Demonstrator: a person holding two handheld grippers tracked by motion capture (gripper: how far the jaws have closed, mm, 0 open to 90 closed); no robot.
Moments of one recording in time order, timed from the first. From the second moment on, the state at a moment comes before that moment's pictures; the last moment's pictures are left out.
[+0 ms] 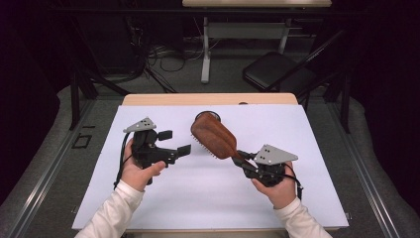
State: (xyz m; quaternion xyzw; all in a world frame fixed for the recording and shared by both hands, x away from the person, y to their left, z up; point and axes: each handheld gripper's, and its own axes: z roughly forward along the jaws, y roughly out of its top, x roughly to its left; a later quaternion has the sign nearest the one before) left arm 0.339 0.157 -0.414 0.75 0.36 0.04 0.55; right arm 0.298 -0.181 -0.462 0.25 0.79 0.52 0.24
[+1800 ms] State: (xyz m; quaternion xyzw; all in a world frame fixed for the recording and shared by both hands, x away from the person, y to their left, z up) left arm 0.371 0.116 -0.400 0.75 0.39 -0.03 0.54; right arm 0.294 -0.178 -0.463 0.24 0.78 0.52 0.24
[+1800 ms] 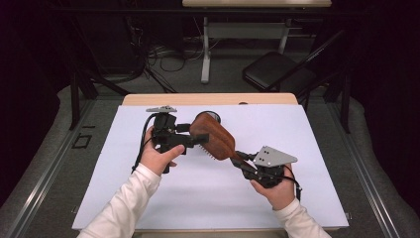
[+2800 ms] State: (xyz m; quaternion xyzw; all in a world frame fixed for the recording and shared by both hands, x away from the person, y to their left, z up) left arm 0.377 0.106 -0.407 0.75 0.40 -0.08 0.53; right arm 0.295 -0.175 -0.463 0.24 0.78 0.52 0.24
